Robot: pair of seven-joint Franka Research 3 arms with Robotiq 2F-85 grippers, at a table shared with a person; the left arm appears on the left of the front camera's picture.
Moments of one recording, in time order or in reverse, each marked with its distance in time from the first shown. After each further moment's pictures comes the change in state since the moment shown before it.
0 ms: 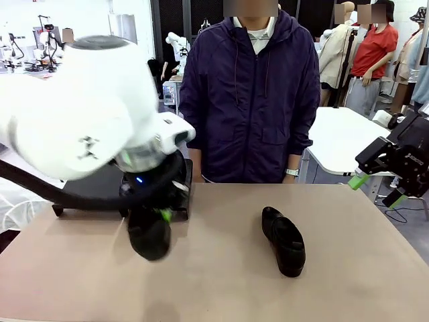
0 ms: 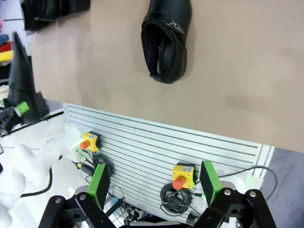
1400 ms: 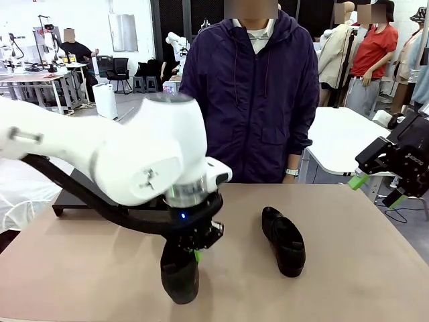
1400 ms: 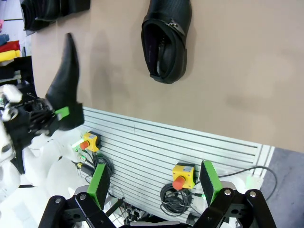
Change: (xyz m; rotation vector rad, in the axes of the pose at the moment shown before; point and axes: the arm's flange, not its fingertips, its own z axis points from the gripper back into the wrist) left arm -0.028 -0.084 -0.077 -0.039 0.249 -0.055; right arm 0.000 0.000 0.000 0.000 0.000 0.000
